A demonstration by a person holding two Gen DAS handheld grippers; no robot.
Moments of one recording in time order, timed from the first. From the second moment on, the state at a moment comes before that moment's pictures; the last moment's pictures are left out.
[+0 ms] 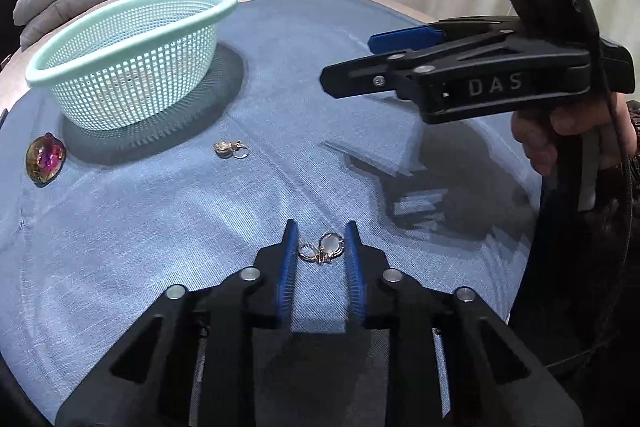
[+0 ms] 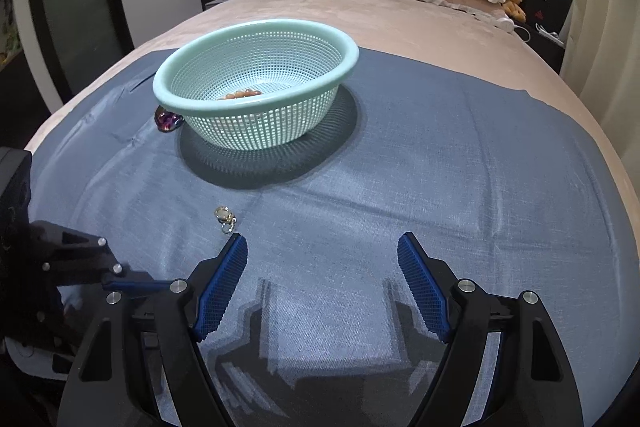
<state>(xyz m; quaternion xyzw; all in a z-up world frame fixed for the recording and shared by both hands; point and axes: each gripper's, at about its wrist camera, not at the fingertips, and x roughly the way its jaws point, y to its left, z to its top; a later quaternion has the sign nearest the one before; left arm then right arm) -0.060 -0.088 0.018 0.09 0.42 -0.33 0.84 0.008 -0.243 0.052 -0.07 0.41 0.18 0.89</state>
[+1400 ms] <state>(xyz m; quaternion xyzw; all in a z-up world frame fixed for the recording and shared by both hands) -0.007 -0.019 0.095 0.06 0.37 -0.28 0.88 0.026 -0.244 0.101 -0.03 0.34 0.19 0.92</state>
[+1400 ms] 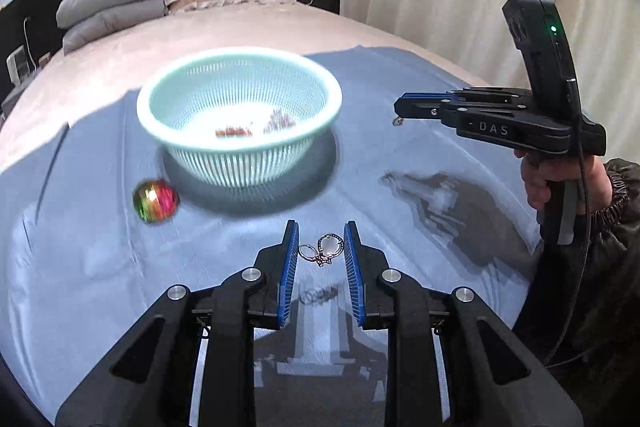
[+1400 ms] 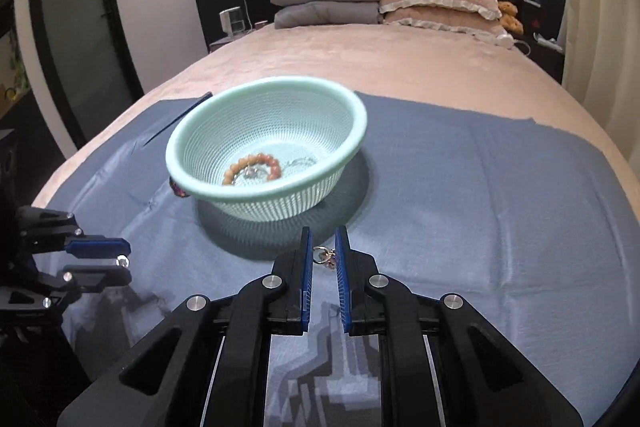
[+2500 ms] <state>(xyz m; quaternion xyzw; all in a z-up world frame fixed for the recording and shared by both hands) 0.113 -0.002 0.087 0.04 0.40 -0.27 0.87 0.119 -0.181 0.082 -0.05 0.37 0.23 0.90</state>
